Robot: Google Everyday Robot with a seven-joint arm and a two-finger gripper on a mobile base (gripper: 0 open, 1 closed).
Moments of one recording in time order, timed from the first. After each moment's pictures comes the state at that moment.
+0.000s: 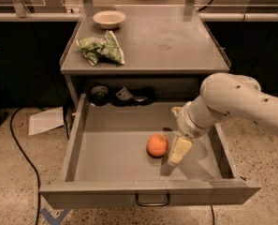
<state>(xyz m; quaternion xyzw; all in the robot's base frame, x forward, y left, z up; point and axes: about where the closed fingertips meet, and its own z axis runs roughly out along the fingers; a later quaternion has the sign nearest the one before) 0.526 -0.119 0.693 -0.64 0.73 0.06 0.21</state>
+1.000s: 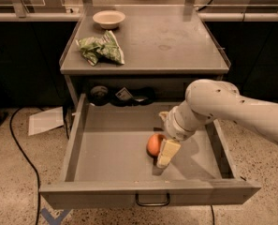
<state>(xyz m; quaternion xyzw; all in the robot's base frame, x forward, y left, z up) 0.534 -0.082 0.660 -0.66 0.71 0.09 0.21</state>
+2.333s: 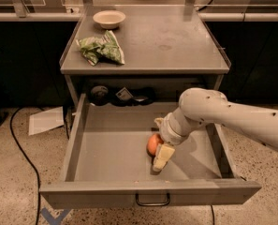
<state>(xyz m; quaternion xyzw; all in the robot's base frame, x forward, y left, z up) 0.543 -0.068 0.618 -0.67 0.71 0.11 0.20</state>
